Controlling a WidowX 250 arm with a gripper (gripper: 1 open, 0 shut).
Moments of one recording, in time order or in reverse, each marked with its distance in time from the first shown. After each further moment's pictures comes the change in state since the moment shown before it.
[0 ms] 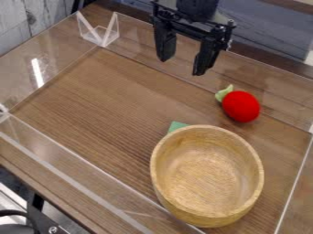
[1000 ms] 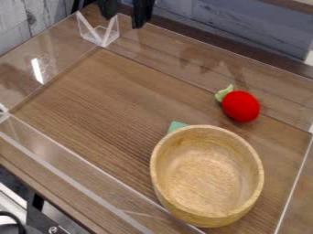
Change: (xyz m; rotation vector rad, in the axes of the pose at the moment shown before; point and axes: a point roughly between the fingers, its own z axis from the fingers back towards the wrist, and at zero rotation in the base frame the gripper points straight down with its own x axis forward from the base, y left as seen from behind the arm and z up) arm 0.021 0.123 0.018 0.004 -0.163 0.105
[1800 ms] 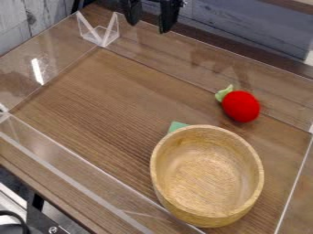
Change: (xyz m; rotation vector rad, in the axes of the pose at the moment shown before) arm 0.014 -0.059 -0.006 -0.031 -0.063 -0.004
